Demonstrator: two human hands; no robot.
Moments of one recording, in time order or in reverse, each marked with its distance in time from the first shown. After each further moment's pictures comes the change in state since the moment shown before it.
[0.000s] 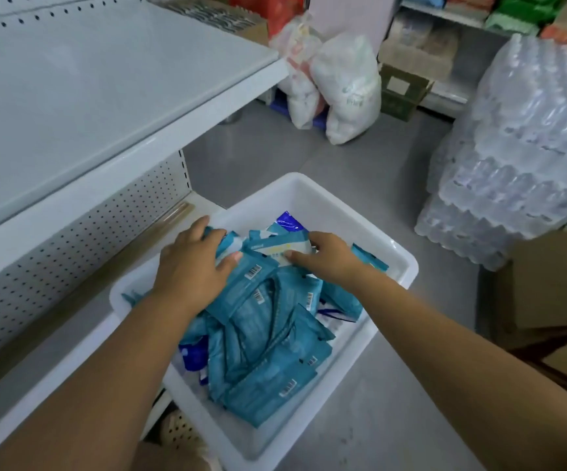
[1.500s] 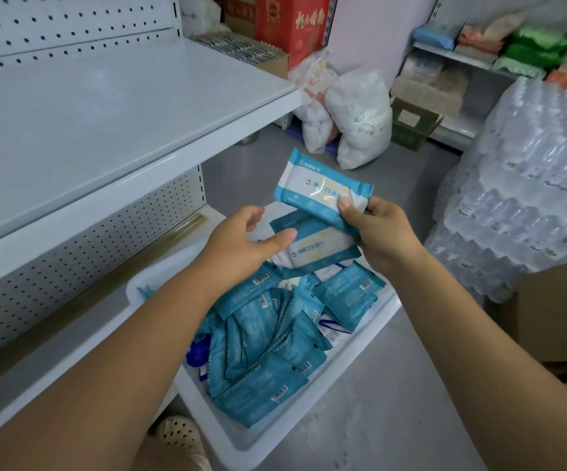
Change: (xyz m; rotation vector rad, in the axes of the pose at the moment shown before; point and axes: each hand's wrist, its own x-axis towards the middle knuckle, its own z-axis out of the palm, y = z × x) left_hand -0.013 0.075 -0.049 -0.679 -0.021 -0.120; right_hand -0.036 -0.035 -0.077 0.880 0.189 -0.119
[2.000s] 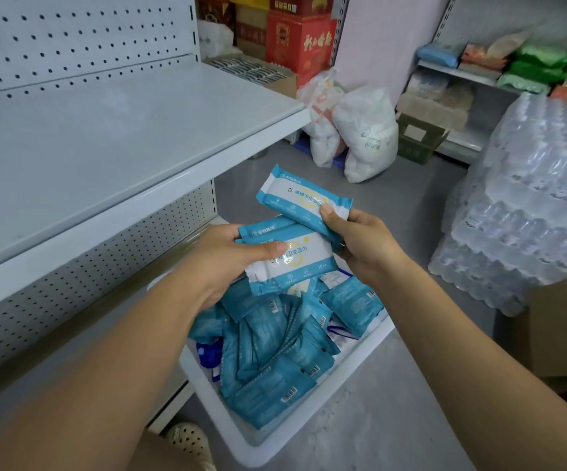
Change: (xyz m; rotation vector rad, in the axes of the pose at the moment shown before) left_hand -0.025 0.008 -0.029 -0.605 -0.092 -0.229; right_hand -0.028 -0.016 0.034 0.146 -0.132 0.128
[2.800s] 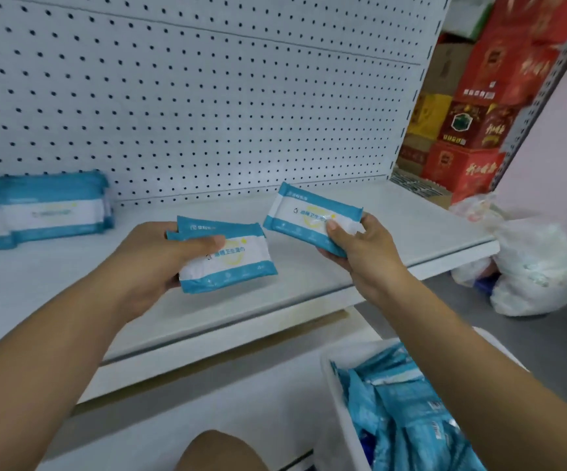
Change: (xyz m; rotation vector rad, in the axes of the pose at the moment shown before) left_hand -0.201 0.092 -0.263 -0.008 0.634 0.239; right_hand -0.025 -0.032 0.299 -0.053 -0.397 -0.224
